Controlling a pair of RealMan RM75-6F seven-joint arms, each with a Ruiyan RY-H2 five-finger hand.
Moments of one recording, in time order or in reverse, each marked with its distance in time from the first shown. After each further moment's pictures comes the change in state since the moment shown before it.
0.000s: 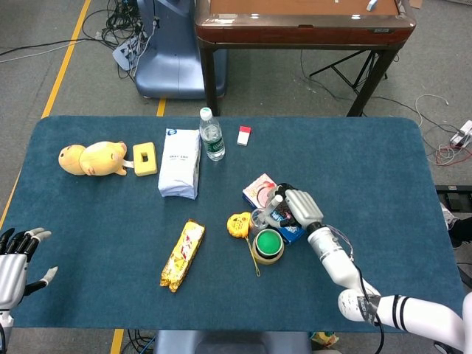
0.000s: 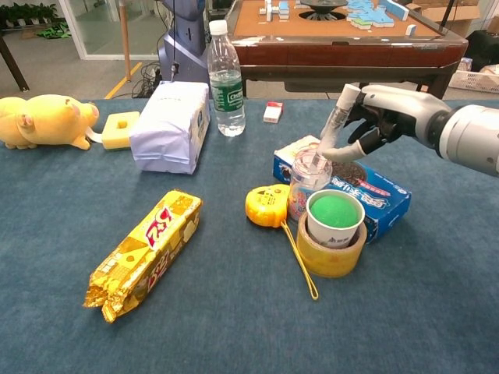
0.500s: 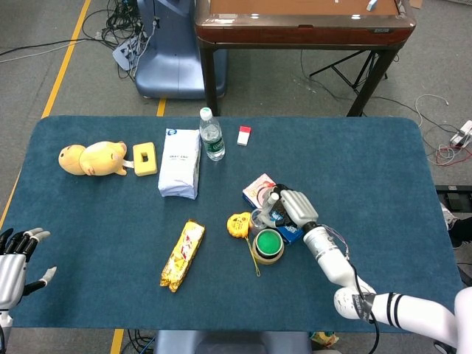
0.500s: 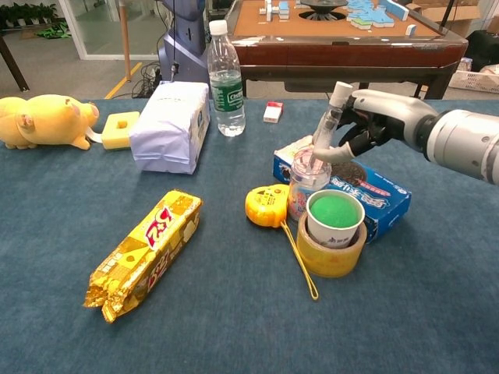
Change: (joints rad) left arm 0.001 -0.002 -0.002 0.008 -0.003 -0.004 -0.005; right arm 0.017 -0.029 -0.005 0.036 -0.016 -0.010 0.039
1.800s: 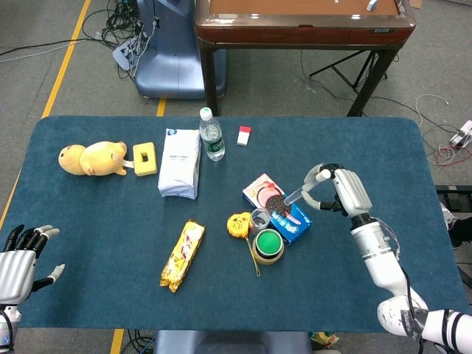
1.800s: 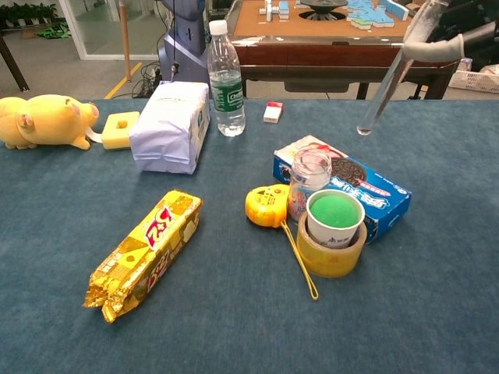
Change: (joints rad) left arm -0.026 -0.013 -0.007 -0.007 0.009 -0.028 0.016; right arm -0.170 0.277 0.044 -0.192 -0.178 0.238 0.134
